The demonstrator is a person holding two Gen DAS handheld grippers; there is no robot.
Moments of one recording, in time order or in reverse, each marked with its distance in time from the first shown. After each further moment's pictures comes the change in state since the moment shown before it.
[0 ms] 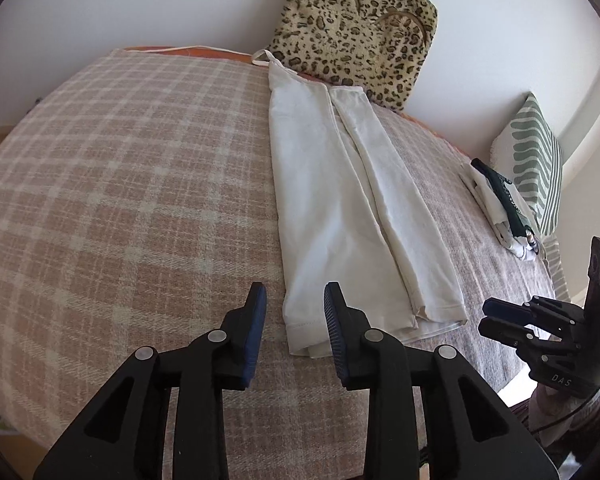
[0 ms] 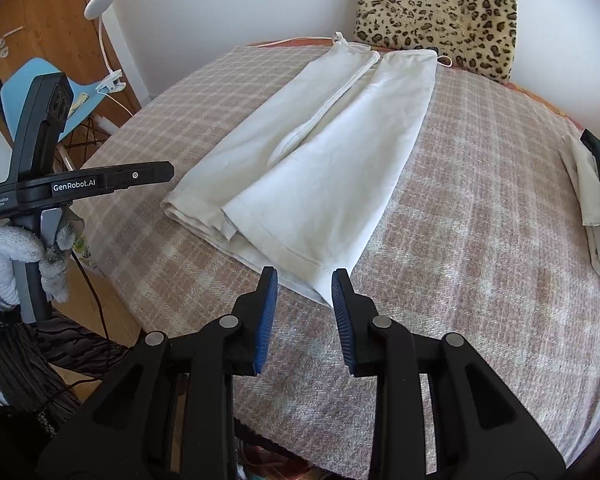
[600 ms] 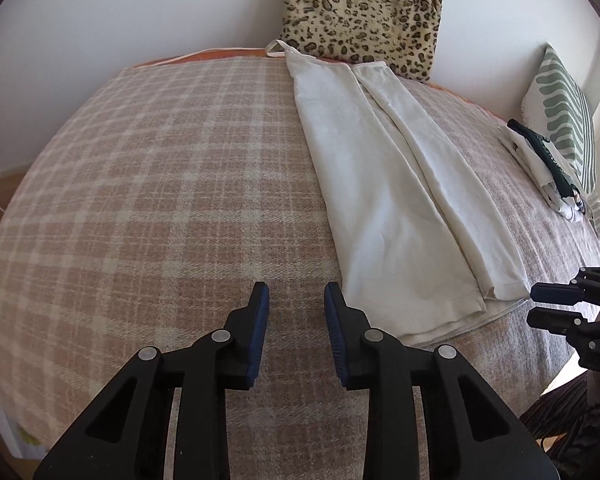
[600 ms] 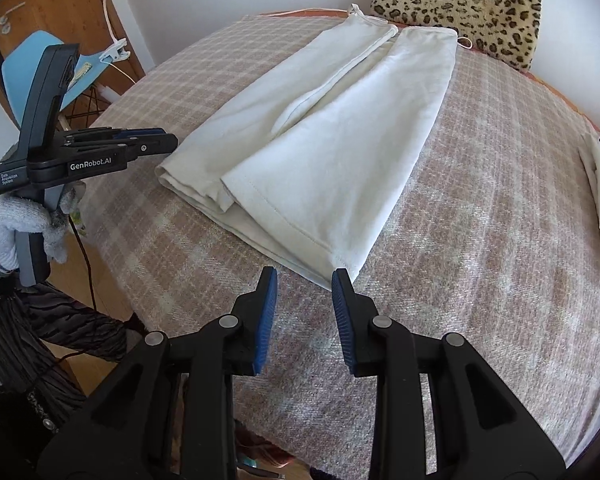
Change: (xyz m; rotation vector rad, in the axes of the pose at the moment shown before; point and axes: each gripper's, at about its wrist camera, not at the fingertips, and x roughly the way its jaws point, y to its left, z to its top) left arm 0.013 0.007 -0.010 0.092 0.007 0.149; right arm 0.015 -0.004 -0.004 -0.022 0.098 0.067
